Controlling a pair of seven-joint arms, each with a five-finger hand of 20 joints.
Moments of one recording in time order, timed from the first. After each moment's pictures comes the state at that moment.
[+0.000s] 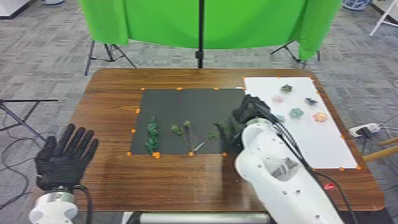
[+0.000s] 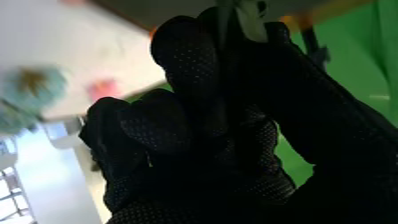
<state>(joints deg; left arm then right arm) 130.1 -64.6 -97.4 -122.2 0.5 14.6 22.3 -81.8 -72.1 58.1 -105.5 -136.1 -7.0 53.1</state>
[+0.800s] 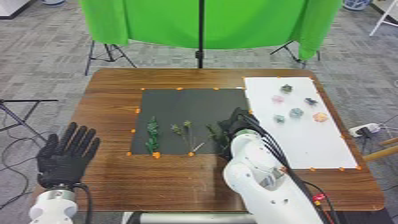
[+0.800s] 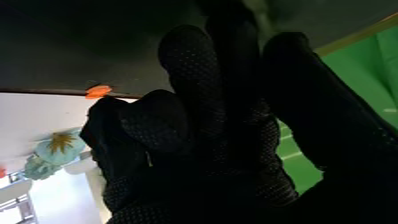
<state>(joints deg) 129.5 -63.1 -97.2 -122.0 -0.6 15.2 21.8 -84.3 -76.1 56.7 -104.8 -135.4 -7.1 55.4</state>
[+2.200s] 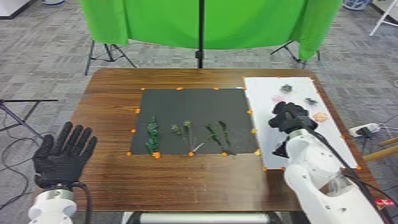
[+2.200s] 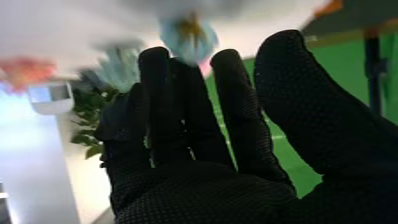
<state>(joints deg) 128.7 -65.1 -97.8 -121.5 -0.9 14.3 22.3 -94.7 -63.8 75.5 -107.8 -143.1 -9.9 33.4</state>
